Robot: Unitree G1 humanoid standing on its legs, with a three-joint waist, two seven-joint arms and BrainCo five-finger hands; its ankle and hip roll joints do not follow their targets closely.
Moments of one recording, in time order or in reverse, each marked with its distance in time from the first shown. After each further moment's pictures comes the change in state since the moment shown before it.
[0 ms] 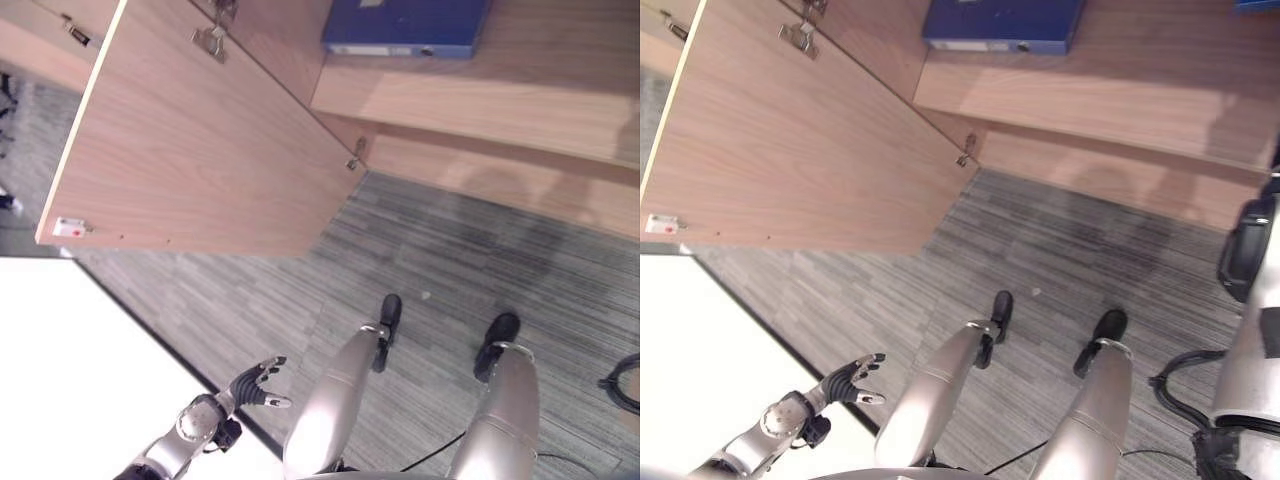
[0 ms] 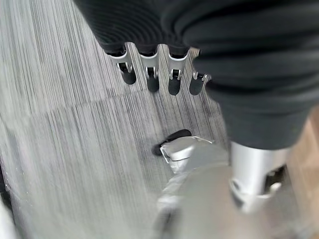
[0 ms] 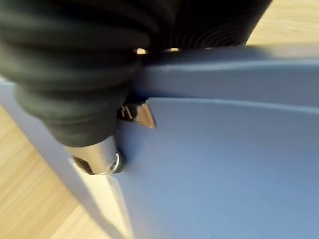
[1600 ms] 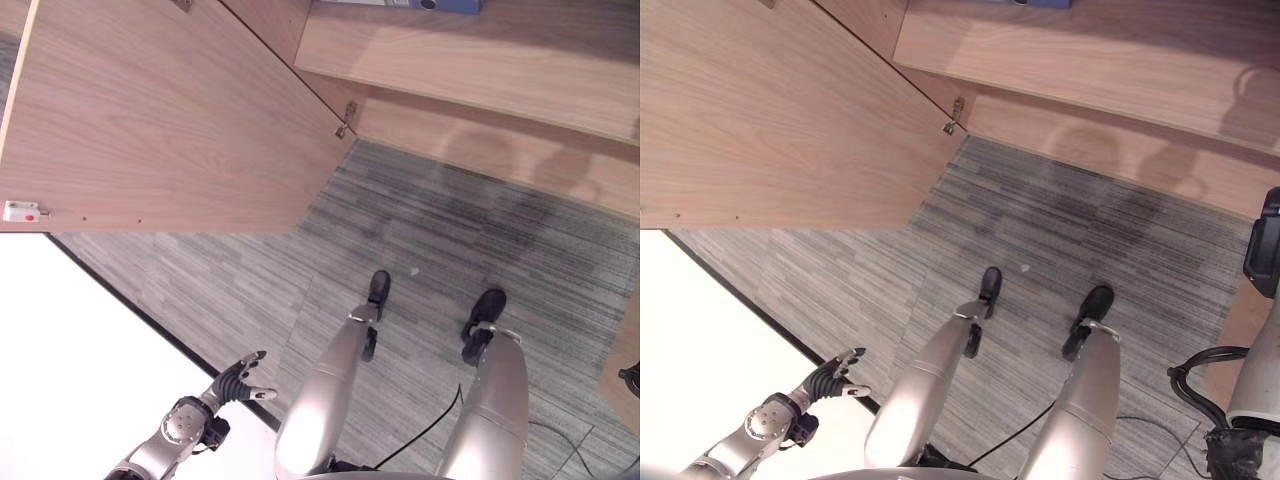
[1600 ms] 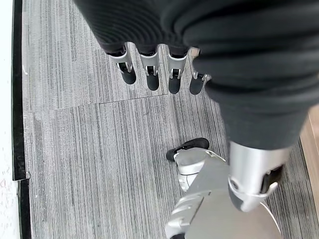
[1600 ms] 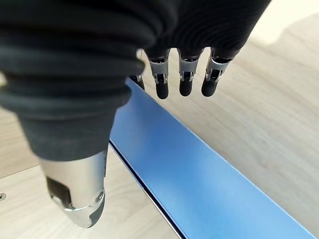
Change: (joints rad) left arm 0.088 -0.093 0.034 0.084 -0.267 0.026 -0.006; right arm -0.111 -0.016 0.196 0.184 -0.115 0.240 -0.062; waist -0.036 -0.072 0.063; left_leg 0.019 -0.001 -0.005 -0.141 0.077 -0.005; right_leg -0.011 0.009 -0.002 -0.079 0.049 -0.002
